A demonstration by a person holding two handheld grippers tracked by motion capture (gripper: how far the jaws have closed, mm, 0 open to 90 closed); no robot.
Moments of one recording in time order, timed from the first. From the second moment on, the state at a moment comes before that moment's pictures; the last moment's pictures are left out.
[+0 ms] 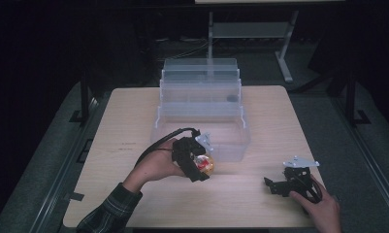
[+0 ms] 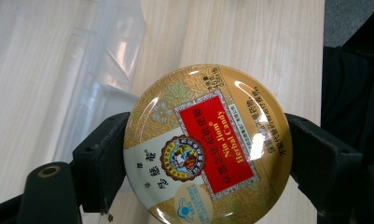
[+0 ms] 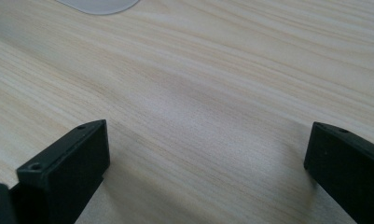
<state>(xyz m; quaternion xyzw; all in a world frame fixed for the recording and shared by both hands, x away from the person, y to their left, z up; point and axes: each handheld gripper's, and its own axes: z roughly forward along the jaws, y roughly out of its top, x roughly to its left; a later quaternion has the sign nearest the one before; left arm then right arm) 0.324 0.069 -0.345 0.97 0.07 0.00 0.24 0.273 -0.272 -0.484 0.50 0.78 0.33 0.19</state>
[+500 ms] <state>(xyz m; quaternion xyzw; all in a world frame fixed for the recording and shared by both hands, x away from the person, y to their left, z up) 0.339 0.076 -0.332 0.96 0.08 0.01 0.25 0.273 -0.272 -0.484 0.50 0.78 0.33 0.19</state>
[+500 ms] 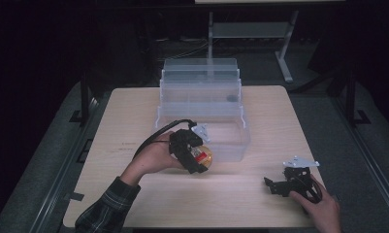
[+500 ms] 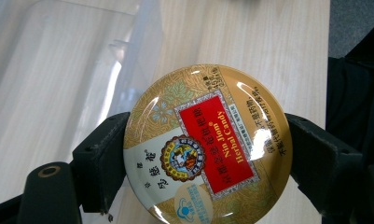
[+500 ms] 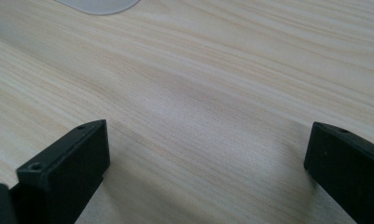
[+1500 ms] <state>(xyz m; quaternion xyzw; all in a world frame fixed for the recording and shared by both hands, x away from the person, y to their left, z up) 0.377 0.112 -0.332 0.95 0.15 0.02 0.26 0.273 -0.272 -0.484 0.50 0.78 0.33 0.19</state>
